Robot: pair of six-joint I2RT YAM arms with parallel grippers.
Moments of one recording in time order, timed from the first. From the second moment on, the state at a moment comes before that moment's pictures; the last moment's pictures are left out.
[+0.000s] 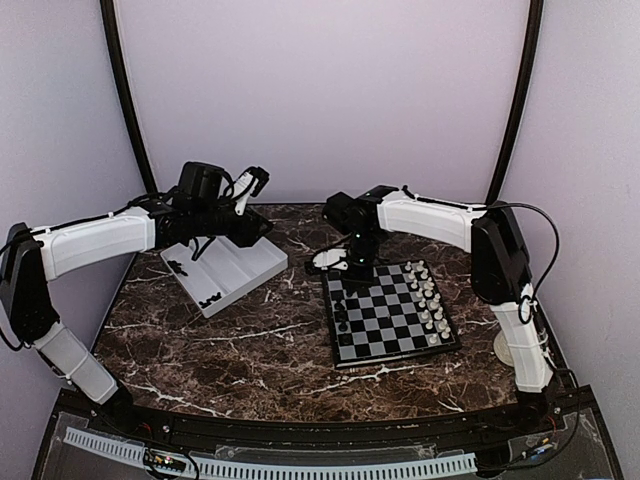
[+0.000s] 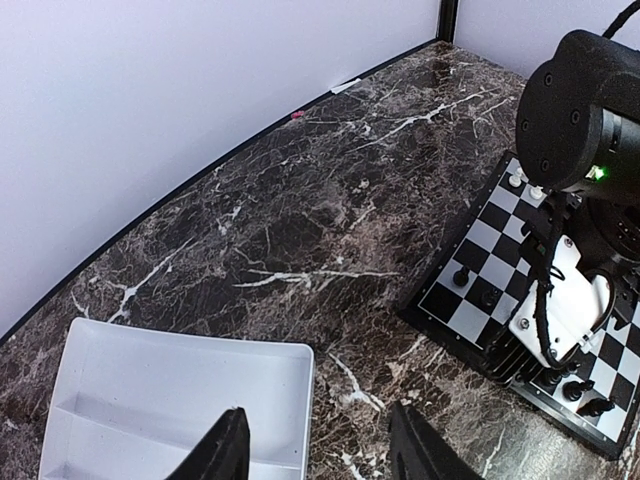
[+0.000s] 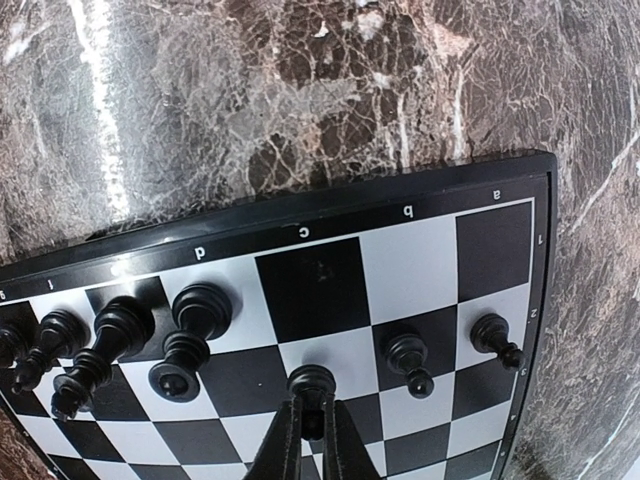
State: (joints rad) left arm -0.56 1.54 1.19 -0.19 0.09 0.15; right arm 0.78 2.29 2.02 -1.15 -0.05 -0.75
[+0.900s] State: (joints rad) left arm -0.56 1.55 1.19 -0.21 0.09 0.15; right arm 0.78 2.30 2.02 -1.14 -0.02 -0.73
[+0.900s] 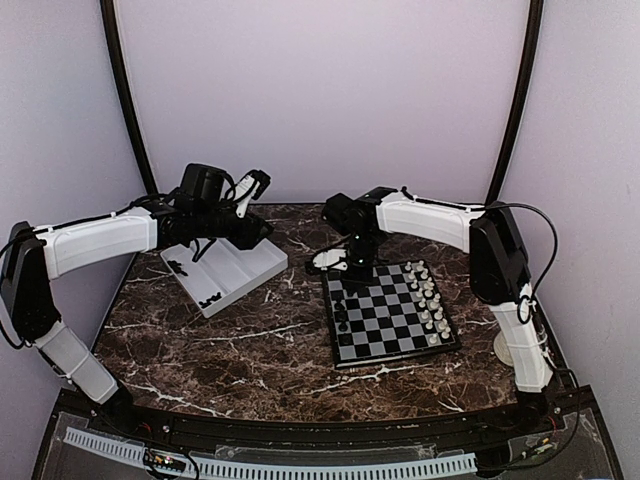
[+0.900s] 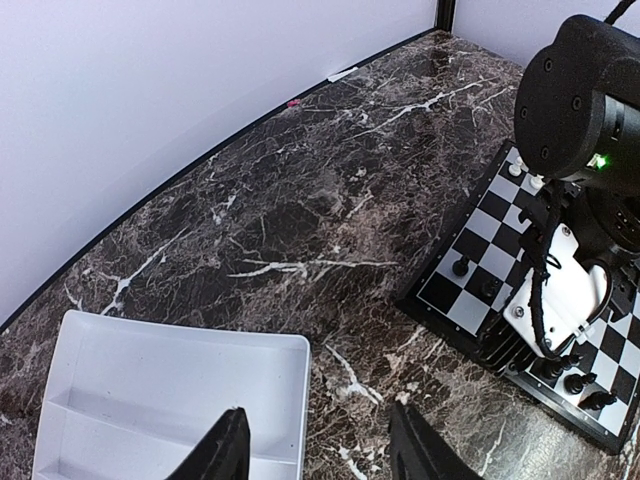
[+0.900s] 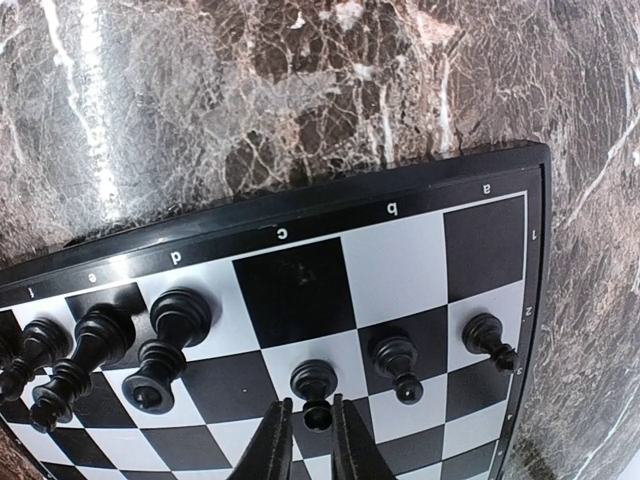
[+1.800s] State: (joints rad) left arm -0.48 1.59 1.32 -0.43 -0.17 -0.03; right arm 0.72 2.01 1.92 -1.15 -0.07 -0.72
